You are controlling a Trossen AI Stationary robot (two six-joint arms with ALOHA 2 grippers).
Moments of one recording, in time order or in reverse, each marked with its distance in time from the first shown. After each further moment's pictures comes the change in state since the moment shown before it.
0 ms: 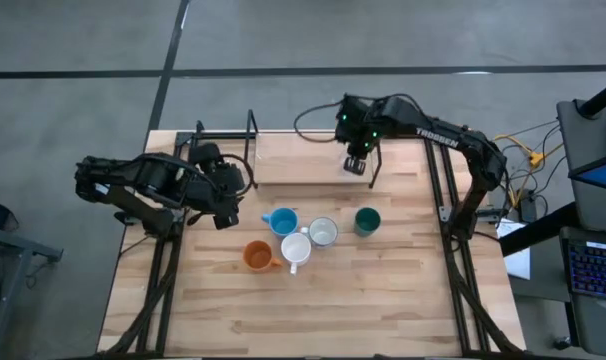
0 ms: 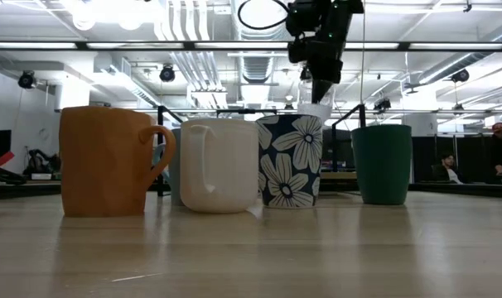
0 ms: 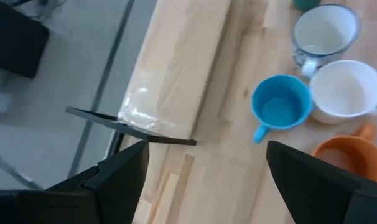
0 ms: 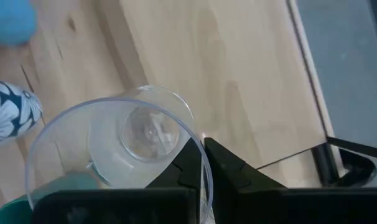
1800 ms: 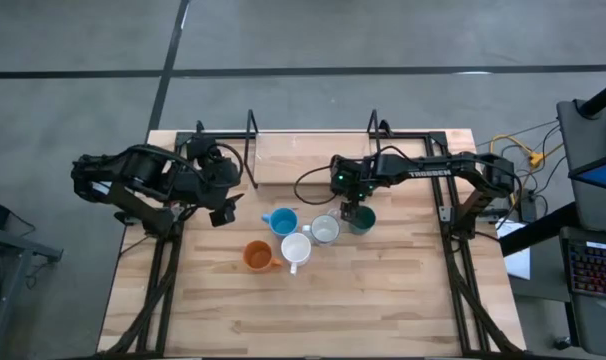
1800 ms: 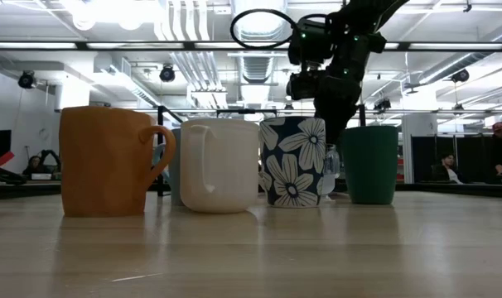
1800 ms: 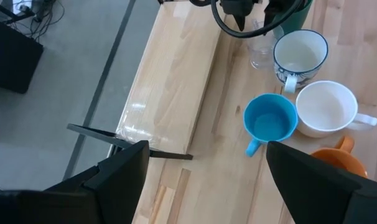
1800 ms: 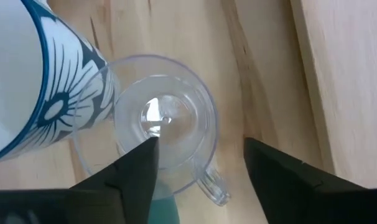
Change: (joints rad) left arm 0.001 0.013 0.119 -0.001 0.030 0.051; right arm 0.249 -0.077 -0.578 0.531 -0.071 0.153
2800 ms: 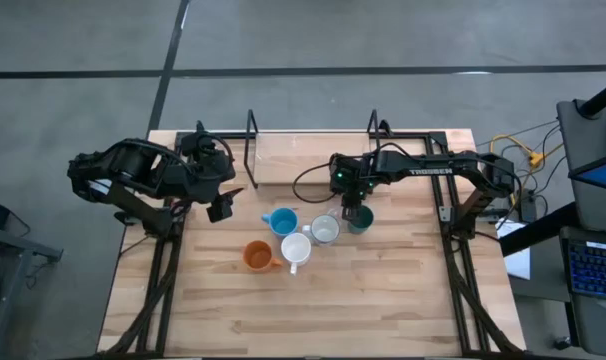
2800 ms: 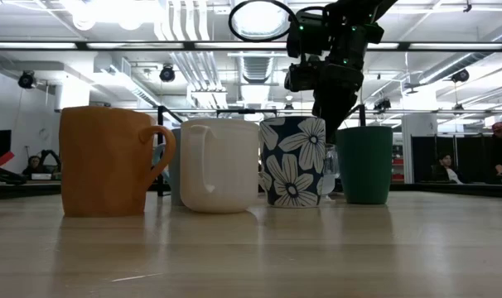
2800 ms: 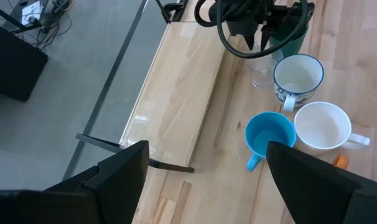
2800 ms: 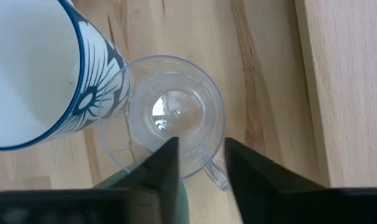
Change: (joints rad) left arm 0.000 0.000 0.074 0.000 -0.023 0.006; right arm 0.002 -0.005 0.068 -0.098 -0.022 -0.038
